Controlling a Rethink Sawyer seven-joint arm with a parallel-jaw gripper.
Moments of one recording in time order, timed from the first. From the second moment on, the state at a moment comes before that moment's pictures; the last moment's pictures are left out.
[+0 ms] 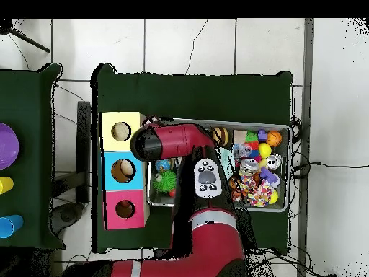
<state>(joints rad) -0.11 -0.43 0.06 1.39 -0.23 0.40 2.81</state>
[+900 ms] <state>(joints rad) -0.13 -0.44 0.09 1.46 -0.29 0.40 2.81</state>
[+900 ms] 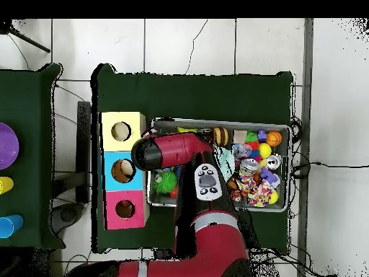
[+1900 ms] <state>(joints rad) -0.08 -0.26 0.03 1.22 -0.40 0.44 2.81</state>
